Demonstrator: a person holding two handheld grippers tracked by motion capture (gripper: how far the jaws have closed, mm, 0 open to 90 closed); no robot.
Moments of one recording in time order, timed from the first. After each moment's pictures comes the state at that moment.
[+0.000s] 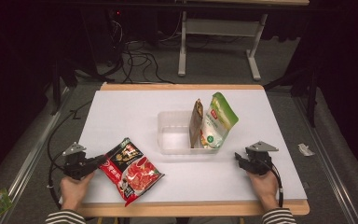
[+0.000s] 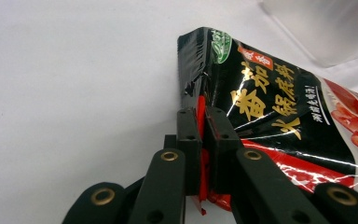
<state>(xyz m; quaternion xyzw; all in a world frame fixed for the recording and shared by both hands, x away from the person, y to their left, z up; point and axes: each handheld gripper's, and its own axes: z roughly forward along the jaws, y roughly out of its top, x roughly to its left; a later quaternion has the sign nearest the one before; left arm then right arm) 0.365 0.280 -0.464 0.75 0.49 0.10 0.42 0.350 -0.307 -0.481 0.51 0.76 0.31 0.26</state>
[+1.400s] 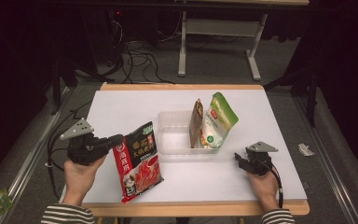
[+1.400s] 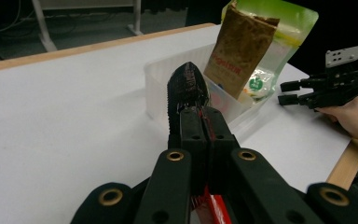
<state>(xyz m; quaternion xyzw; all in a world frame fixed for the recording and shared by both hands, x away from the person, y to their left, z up) 0.343 0.209 -0.327 0.77 0.37 0.12 0.51 0.349 -0.306 -0.481 0.51 0.76 0.31 0.27</state>
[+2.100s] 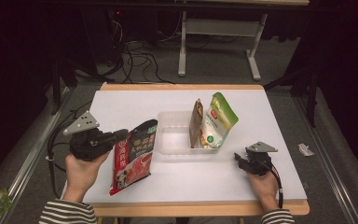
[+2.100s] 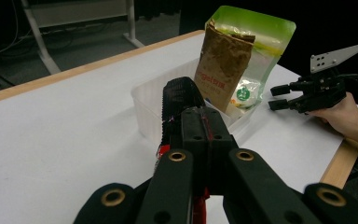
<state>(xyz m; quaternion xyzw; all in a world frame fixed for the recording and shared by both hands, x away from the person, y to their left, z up) 0.339 0.192 -0.297 0.78 0.34 0.14 0.50 0.348 -0.305 -0.481 0.50 0.76 0.31 0.27</state>
